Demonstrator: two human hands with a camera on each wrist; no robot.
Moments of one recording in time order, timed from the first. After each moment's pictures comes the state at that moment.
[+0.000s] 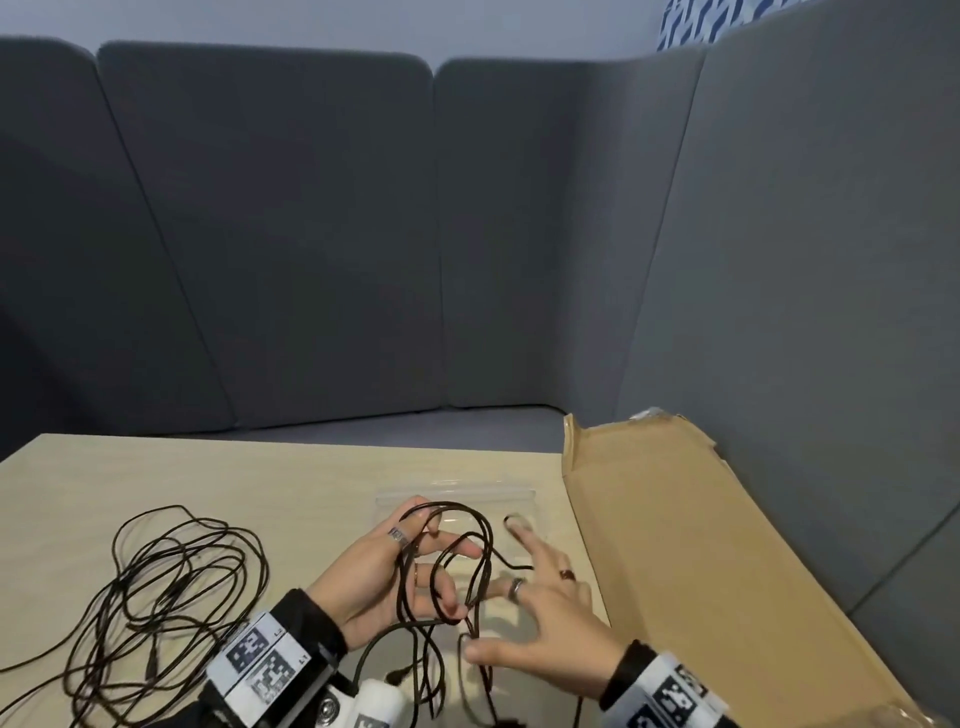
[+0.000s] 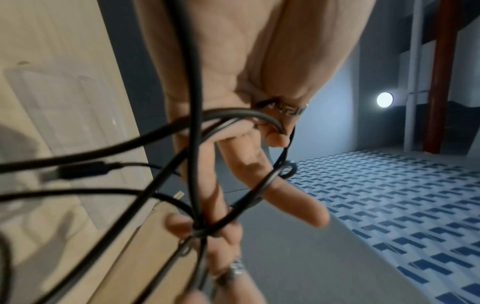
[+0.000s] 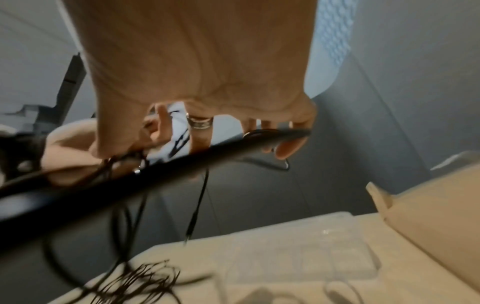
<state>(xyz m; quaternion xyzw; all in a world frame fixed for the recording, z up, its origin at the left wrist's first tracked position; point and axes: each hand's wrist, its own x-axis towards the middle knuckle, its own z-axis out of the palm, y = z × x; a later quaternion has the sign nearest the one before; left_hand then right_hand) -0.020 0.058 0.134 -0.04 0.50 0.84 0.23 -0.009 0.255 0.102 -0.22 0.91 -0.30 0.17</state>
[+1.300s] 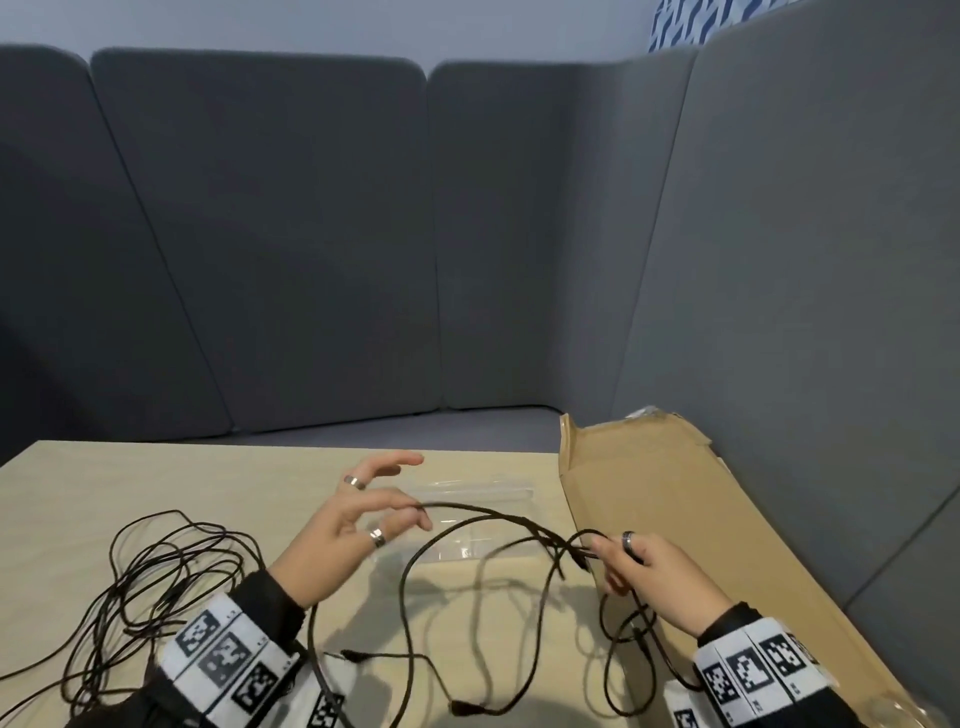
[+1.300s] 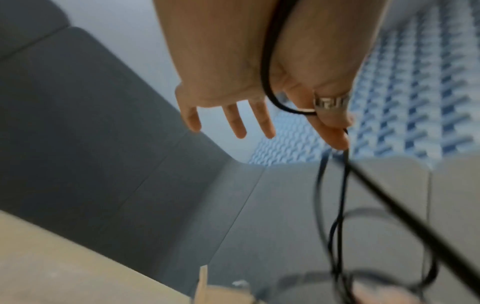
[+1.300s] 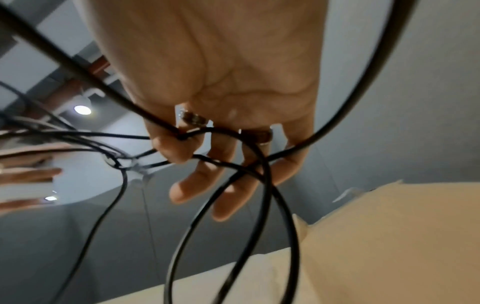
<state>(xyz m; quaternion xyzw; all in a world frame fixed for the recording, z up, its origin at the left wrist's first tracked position) -0.028 0.019 0.144 0.20 0.85 0.49 -0.08 -0.052 0.345 0.097 -0.09 0.90 -0.42 0.08</state>
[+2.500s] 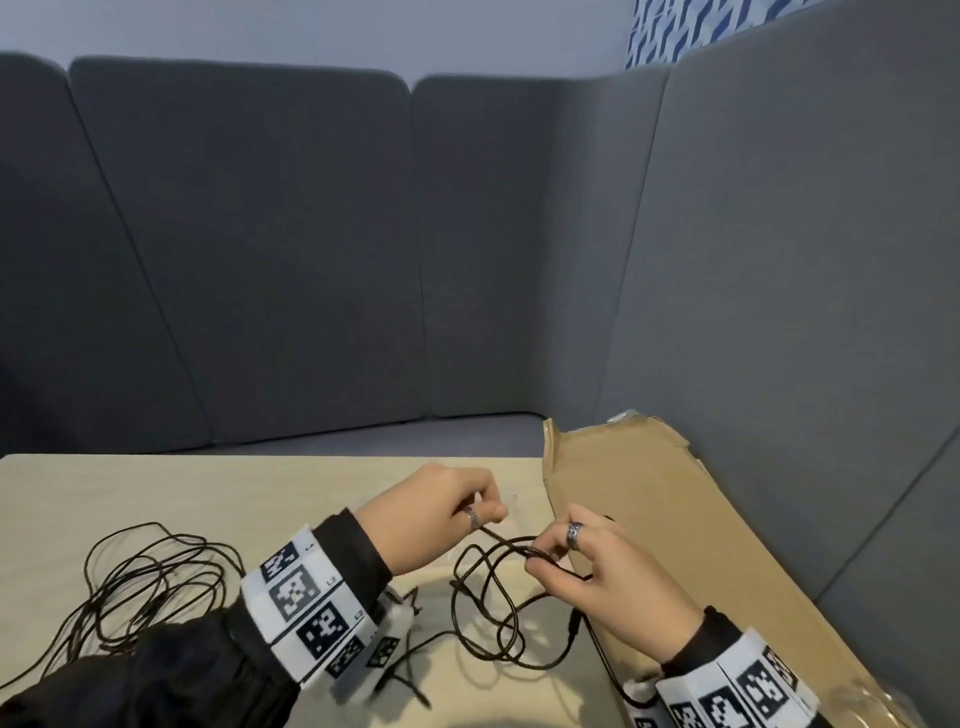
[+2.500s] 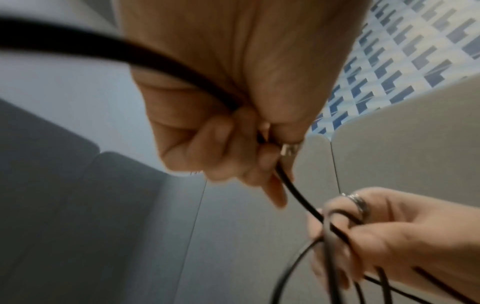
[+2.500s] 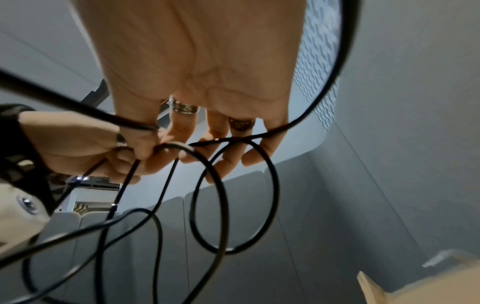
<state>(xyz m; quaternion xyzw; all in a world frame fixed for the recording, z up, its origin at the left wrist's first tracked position) -0.037 0.099 0.201 0.26 0.93 0.26 0.01 -0.010 0.304 0.155 -0.25 0.91 -0.34 -0.03</state>
